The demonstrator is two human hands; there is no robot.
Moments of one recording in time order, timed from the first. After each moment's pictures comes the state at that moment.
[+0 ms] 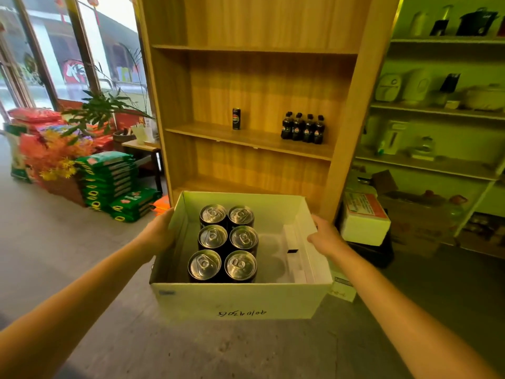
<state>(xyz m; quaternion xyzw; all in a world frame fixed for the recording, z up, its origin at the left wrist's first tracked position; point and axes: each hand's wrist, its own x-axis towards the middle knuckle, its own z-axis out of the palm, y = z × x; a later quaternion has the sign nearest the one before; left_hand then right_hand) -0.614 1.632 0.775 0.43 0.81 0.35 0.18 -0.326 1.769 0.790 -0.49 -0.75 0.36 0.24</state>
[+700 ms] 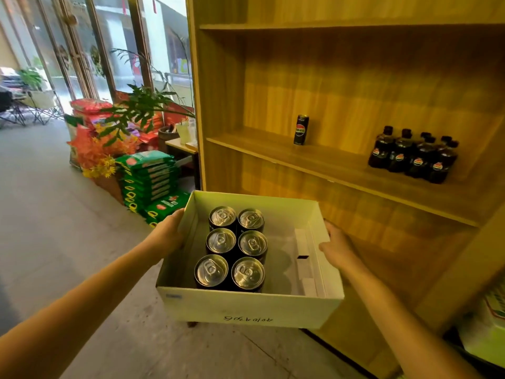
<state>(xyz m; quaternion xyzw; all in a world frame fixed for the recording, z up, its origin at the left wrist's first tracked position) -0.916 1.901 0.771 0.33 0.87 0.34 0.17 -0.676 2.094 0.756 -0.47 -0.78 0.36 0.22</state>
